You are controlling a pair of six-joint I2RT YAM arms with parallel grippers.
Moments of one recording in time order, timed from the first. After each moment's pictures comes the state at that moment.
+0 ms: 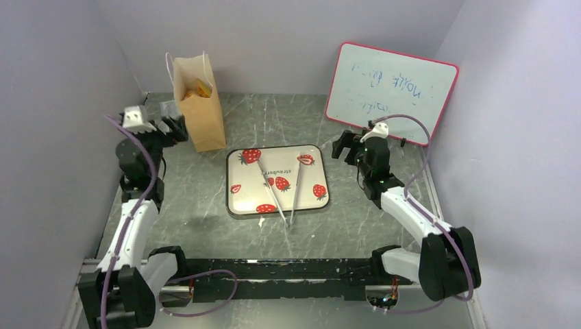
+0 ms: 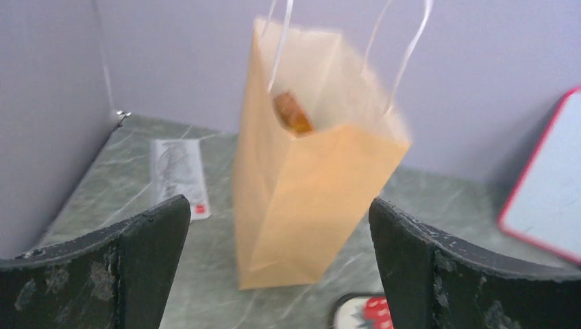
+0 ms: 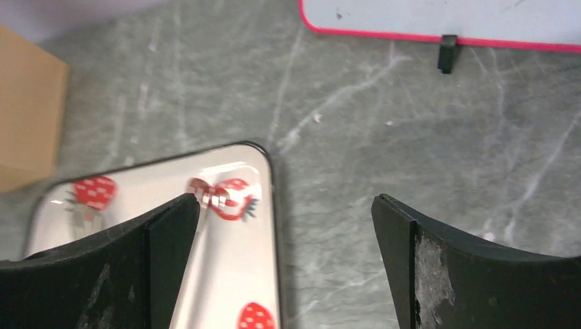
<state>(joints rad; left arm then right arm) 0.13 0.98 0.52 0.54 0.10 -0.18 0.25 1.21 0.61 0.25 0.12 0.34</state>
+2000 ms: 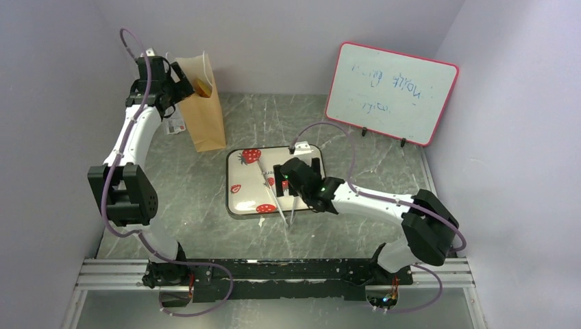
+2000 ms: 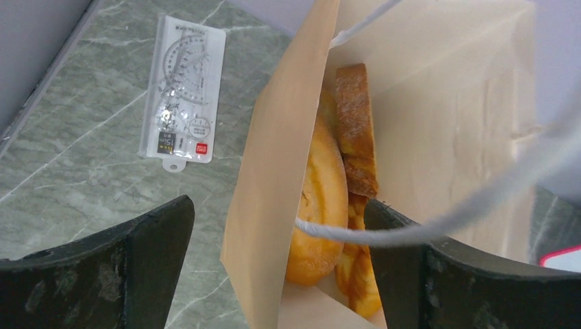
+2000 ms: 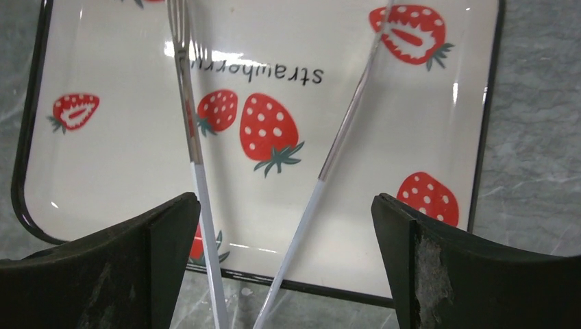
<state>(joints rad) 0.03 1.72 1.62 -0.42 -0.13 -0.44 0.94 1.46 0.88 -0.16 0.49 0.51</state>
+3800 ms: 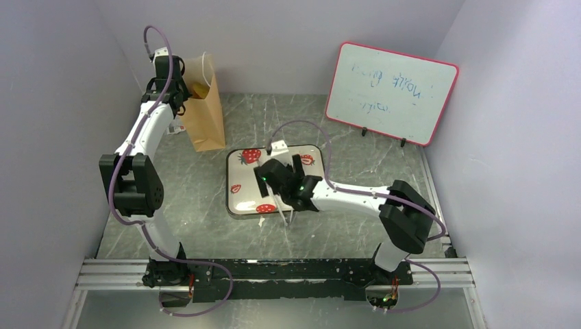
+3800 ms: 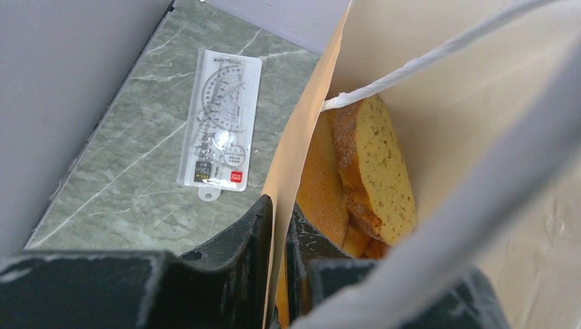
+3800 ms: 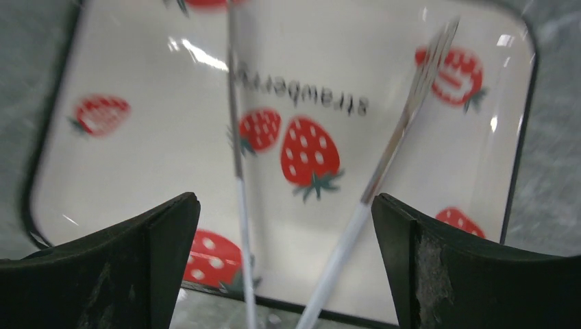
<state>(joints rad) -0.04 1.84 1.67 -0.36 -0.34 -0.30 1.05 1.64 0.99 -0.17 0.56 0.44</state>
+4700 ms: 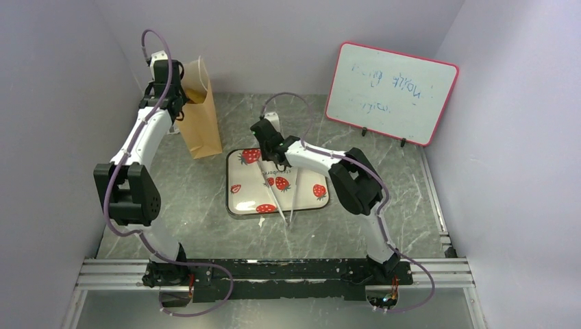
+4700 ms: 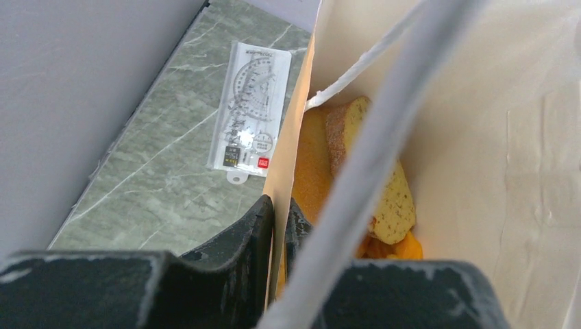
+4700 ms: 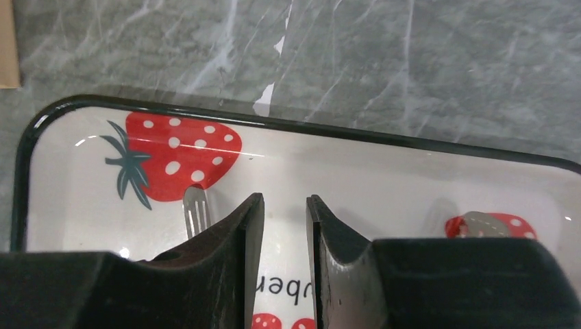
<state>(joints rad) -0.05 1.75 1.59 -0.36 -0.42 -0.30 0.79 2.14 1.60 -0.26 0.39 0.40</state>
